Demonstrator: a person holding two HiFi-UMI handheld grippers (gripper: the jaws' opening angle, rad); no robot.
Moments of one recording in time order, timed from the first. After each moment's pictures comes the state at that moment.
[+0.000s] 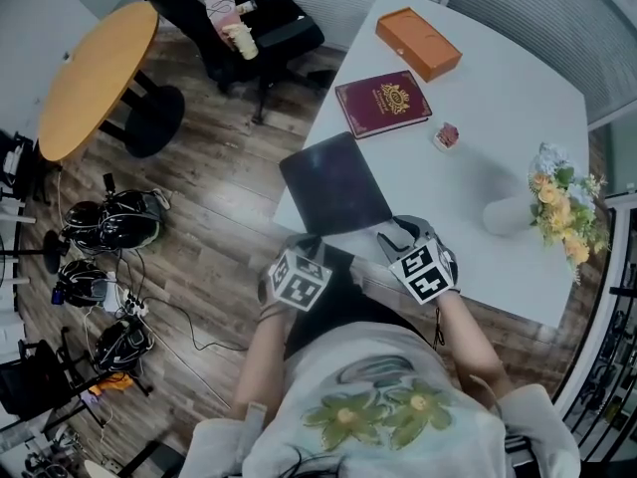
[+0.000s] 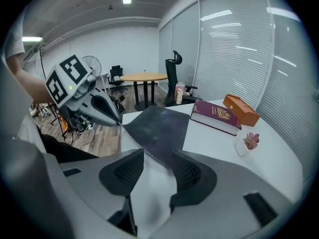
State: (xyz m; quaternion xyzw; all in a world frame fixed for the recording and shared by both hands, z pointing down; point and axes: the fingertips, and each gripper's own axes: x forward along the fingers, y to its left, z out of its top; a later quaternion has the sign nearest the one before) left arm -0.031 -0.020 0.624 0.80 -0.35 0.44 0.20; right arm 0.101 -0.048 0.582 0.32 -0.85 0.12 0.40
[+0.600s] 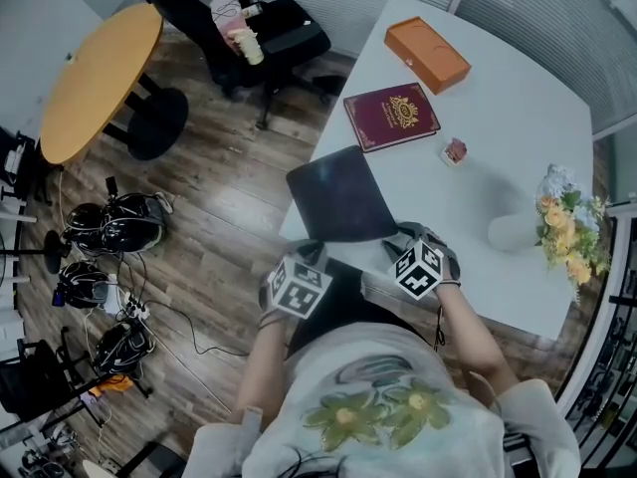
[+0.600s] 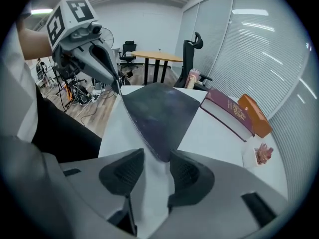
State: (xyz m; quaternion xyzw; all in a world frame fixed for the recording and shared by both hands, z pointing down) left arm -0.041 -0.042 0.609 0.81 -0.36 0.42 0.21; right arm 0.105 -0.069 0.643 0.25 -0.82 0.06 0.52
